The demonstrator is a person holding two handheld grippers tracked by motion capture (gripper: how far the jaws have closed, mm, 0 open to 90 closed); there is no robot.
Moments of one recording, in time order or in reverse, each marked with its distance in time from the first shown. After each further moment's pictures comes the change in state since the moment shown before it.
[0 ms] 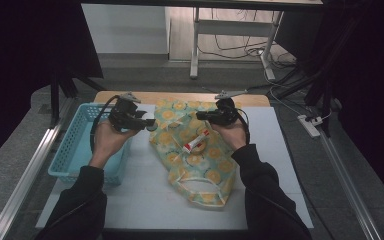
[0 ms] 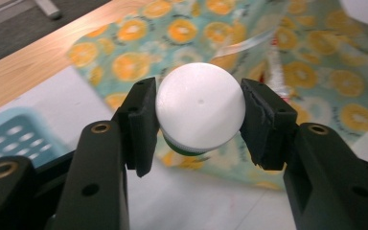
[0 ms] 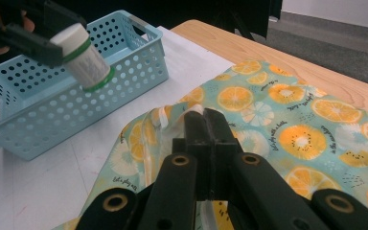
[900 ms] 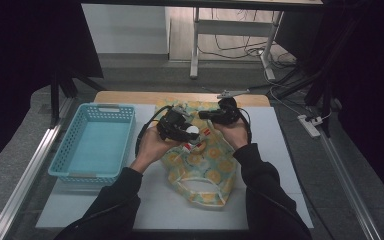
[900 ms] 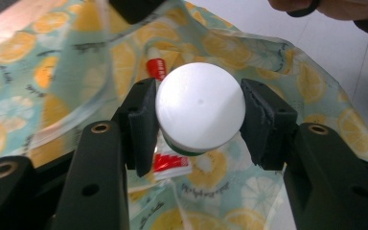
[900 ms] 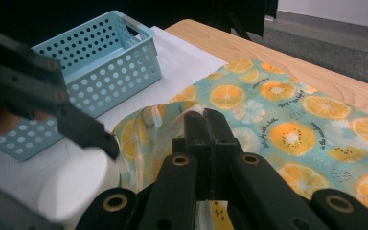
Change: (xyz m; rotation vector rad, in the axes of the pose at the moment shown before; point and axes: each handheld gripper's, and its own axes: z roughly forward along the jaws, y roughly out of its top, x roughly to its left) left arm -0.082 0.041 0.086 0.040 -0.174 0.157; right arm -0.009 -0.003 -0.002 0.002 -0.011 0.014
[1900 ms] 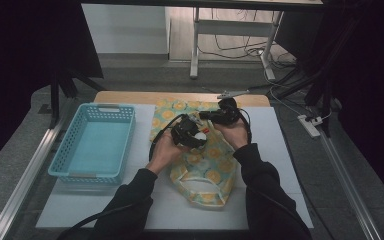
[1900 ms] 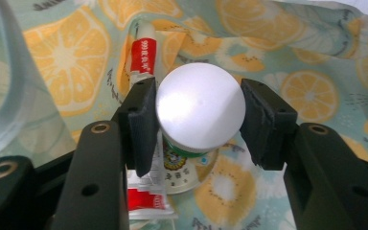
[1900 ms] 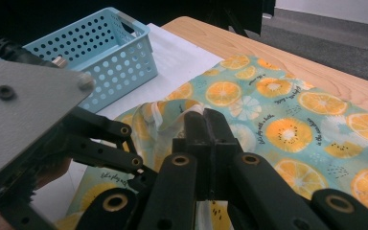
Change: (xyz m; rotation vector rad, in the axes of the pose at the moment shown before) left arm 0.002 -0.003 0.058 0.069 0.051 0.027; right arm -0.003 -0.002 0.002 0.005 -0.009 -0.001
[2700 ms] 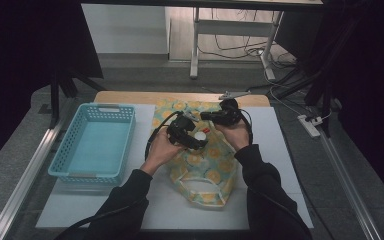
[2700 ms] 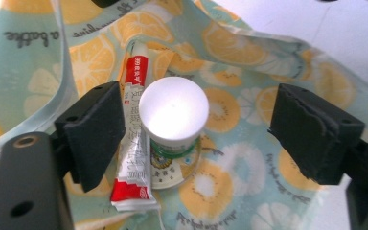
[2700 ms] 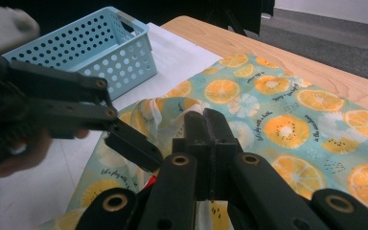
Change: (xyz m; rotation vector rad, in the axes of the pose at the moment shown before) left arm -0.003 -0.001 -0.028 -0.071 -0.049 -0.037; right arm -0.001 -0.003 -0.004 -0.001 0.000 0.002
